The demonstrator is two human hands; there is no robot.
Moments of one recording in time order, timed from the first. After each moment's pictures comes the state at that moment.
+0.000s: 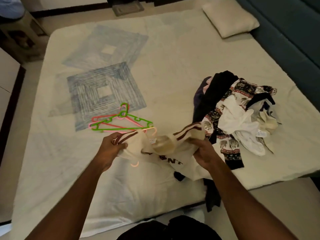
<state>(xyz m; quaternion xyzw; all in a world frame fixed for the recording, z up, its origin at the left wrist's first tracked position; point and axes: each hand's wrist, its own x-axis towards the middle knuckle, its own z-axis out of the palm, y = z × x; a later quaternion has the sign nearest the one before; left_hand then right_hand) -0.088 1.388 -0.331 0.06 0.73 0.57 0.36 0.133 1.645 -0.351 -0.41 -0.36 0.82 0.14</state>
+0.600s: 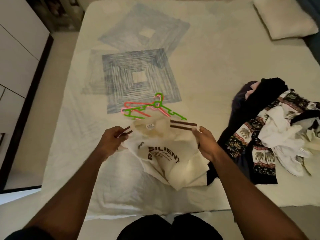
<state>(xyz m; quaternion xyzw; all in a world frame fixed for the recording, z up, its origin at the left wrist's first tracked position) -0.214 1.232 -0.389 0.07 0.83 0.47 0.30 -0.026 1.548 -0.388 -0.44 -0.54 0.72 0.00</state>
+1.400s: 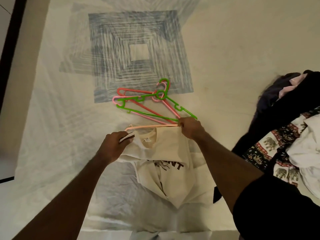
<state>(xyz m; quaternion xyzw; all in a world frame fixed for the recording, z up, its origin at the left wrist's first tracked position) -0.261 1.280 -0.510 0.16 0.88 0.32 0.33 -0.180 1.603 -0.566 -0.21 -0.91 0.21 -0.28</state>
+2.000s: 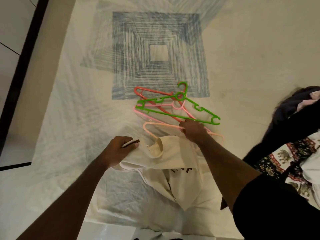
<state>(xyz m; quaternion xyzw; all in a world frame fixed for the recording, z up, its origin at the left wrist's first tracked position) -0.259 1.231 -0.496 0.10 0.81 0.42 0.41 -0.201 1.570 -0.593 -0.06 -0.96 0.10 -0.24</state>
